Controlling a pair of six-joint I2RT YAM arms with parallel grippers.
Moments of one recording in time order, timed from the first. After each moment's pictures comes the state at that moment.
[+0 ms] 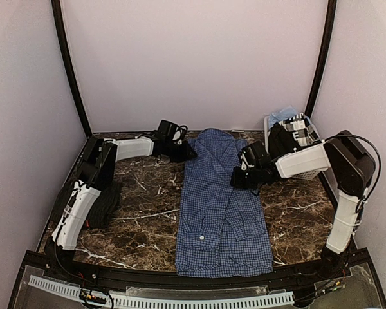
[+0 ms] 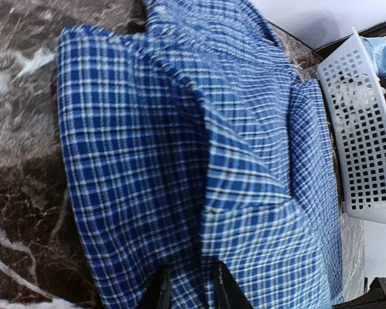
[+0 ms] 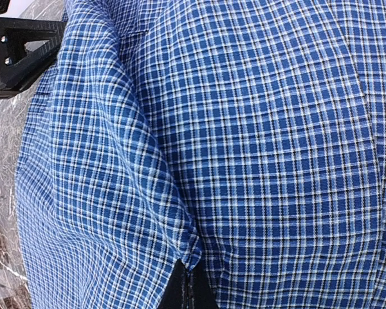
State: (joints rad) left arm -0.51 2.59 2.11 -0.22 0.38 -0.58; right arm 0.58 1.87 1.03 -0.03 -0.09 0.62
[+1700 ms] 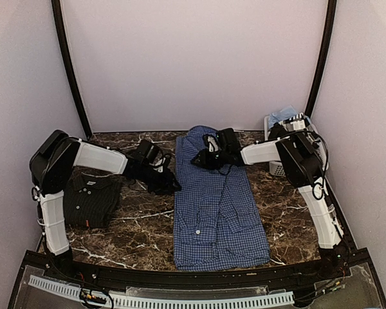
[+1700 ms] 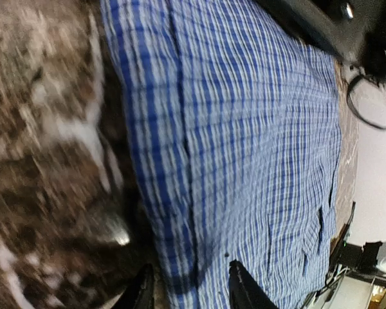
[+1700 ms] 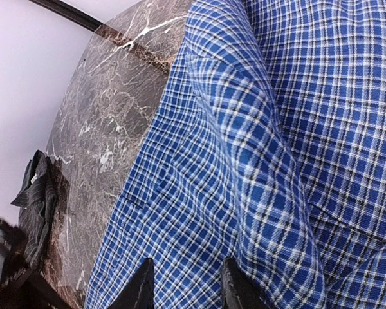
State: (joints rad) left arm -0.57 2.01 1.22 -0.17 0.45 -0.67; right arm 0.58 2.45 1.76 0.07 -0.49 0.56
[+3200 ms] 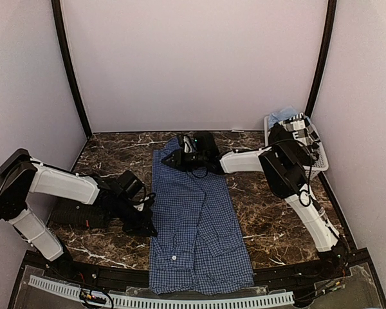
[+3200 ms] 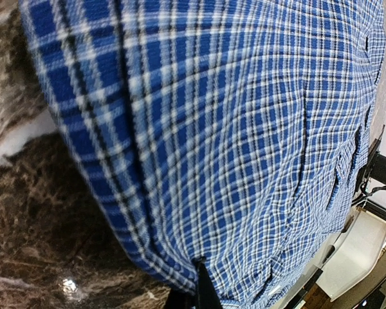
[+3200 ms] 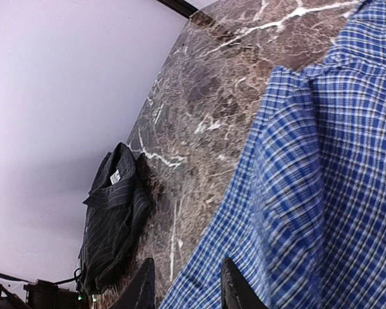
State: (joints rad) left arm -0.72 1.57 0.70 -0.33 0.51 -0.74; right arm 0.73 2.55 1.92 0.27 -0.58 0.78
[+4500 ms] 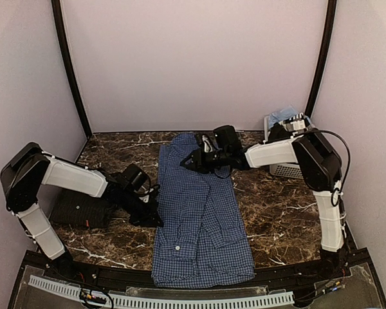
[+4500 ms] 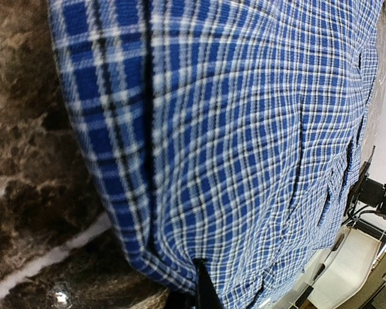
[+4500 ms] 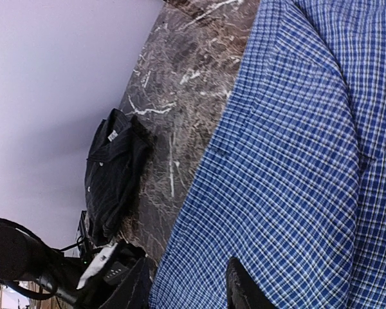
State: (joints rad) left arm -0.68 1.68 0.79 -0.28 0.50 -0.74; right arm 0.68 2.17 1.51 0.16 -0.59 0.71
